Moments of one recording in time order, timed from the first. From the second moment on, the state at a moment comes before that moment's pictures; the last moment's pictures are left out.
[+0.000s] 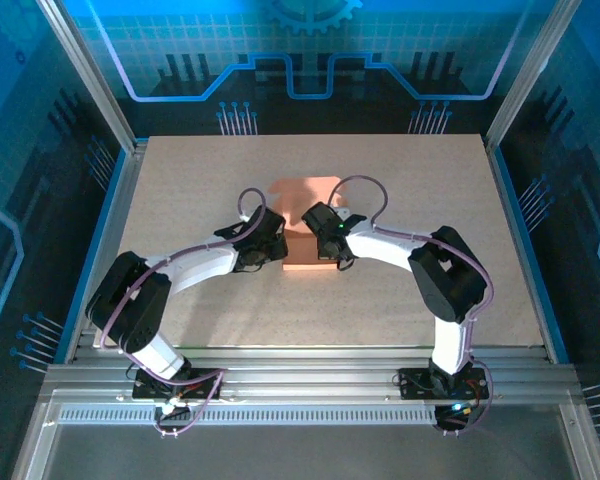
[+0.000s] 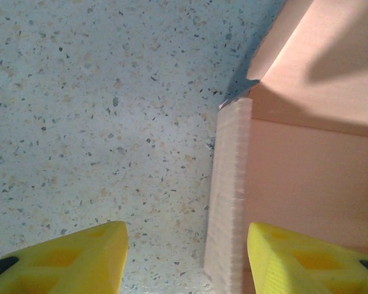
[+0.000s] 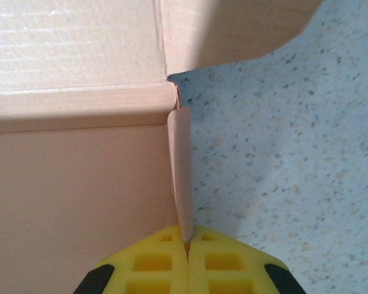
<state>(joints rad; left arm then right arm) -0.56 1.61 0.94 -0.36 -0.18 -0.79 0.71 1.90 1.25 -0.58 0.39 0.68</state>
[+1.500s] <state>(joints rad) -0.49 1.51 0.85 -0.26 -0.10 -0.77 0.64 1.81 1.19 -0.58 0.42 0.49</state>
